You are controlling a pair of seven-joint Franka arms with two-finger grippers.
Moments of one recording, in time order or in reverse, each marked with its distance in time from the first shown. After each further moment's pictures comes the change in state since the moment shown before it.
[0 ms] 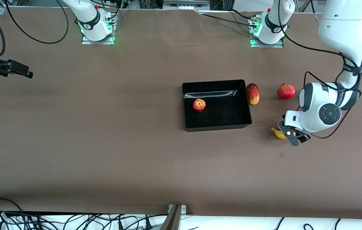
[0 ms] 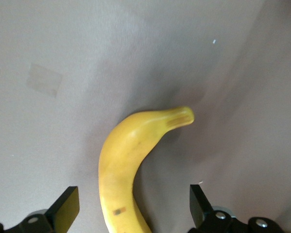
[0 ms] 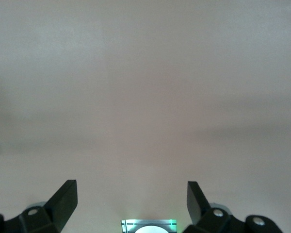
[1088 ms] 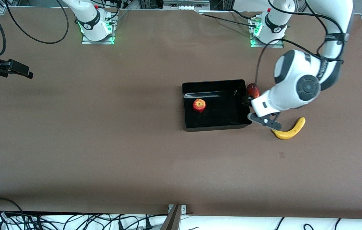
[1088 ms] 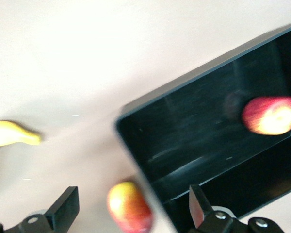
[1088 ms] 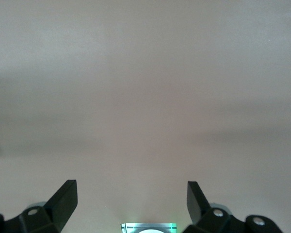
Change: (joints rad) left arm -0.163 -0.243 -0.094 0.044 -0.211 -0.355 -0.770; right arm 0.003 -0.005 0.005 0.000 0.000 0.014 0.000
